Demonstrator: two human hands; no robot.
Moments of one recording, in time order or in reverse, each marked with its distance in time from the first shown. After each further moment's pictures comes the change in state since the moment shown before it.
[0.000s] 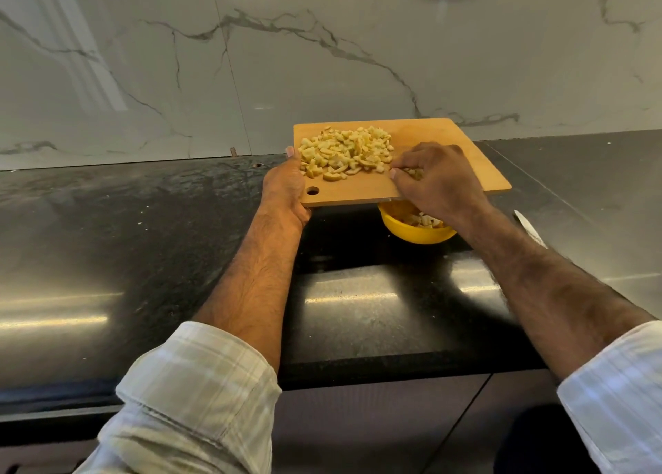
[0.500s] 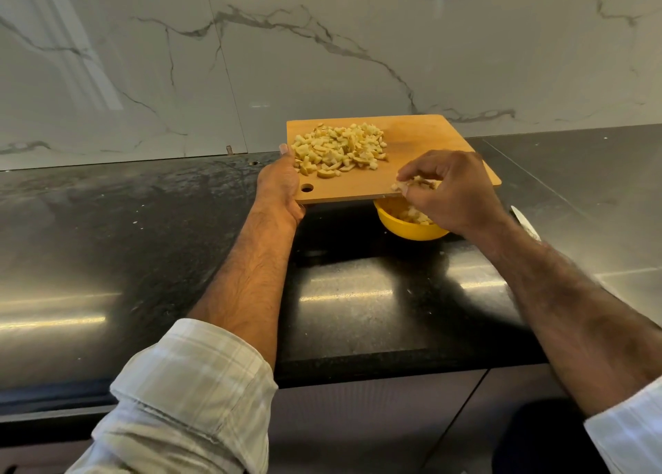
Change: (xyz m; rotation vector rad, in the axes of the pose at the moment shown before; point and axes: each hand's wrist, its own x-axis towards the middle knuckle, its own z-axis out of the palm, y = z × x) left_hand 0.003 -0.002 -0.002 0.027 0.011 0.028; right_hand -0.035 0.003 -0.015 0.226 0.098 -0.070
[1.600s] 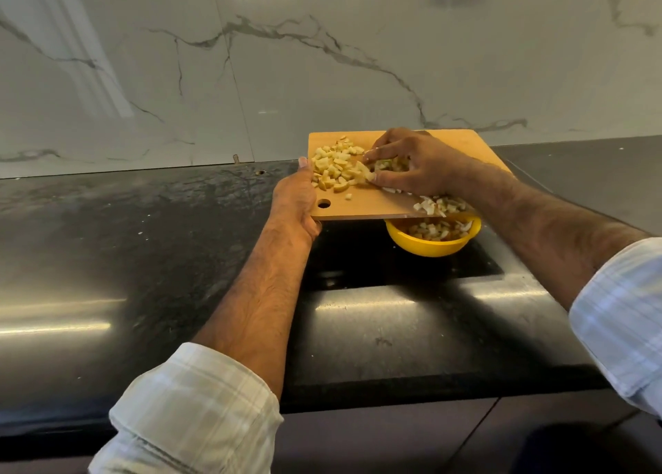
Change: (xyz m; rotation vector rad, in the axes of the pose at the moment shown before) left_hand -0.007 -0.004 0.010 -0.018 -0.051 -0.044; right_hand 0.109 0.031 0.029 -0.124 -0.493 -0.197
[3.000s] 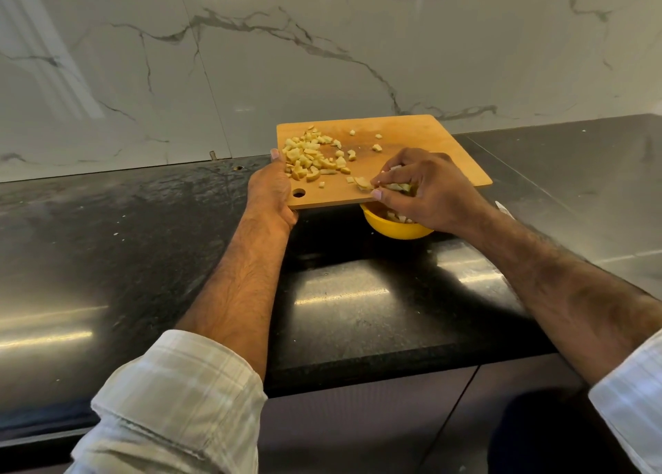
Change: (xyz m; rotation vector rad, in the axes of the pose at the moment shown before) left_hand 0.004 -0.001 -0.001 0.009 0.041 0.038; right_hand -0.094 -0.019 0.023 0.040 0.337 0.022
